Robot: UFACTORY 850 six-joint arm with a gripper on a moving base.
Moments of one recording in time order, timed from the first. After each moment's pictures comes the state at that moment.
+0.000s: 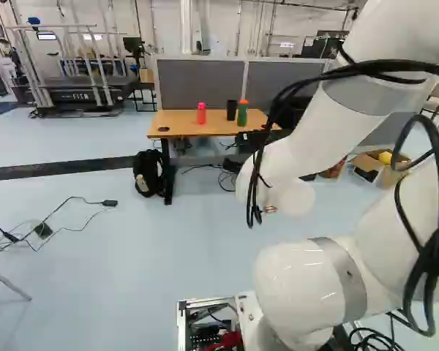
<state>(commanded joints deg) 0.1 16.2 -4.8 0.0 50.0 0.0</state>
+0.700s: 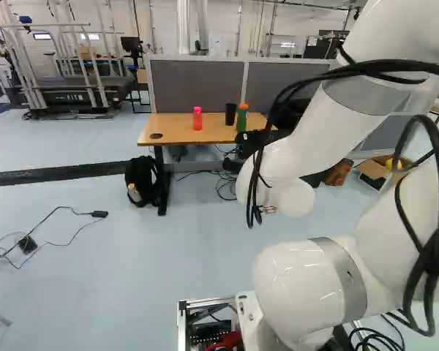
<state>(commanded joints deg) 0.1 16.2 -4.8 0.0 50.0 0.0</state>
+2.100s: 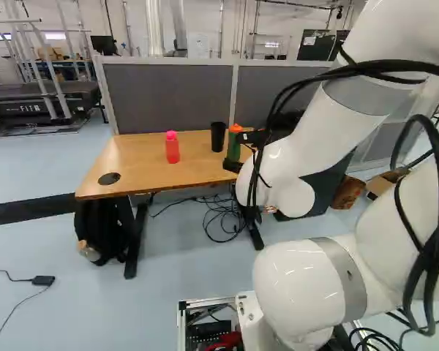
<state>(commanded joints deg) 0.1 16.2 -4.8 0.0 50.0 0.0</state>
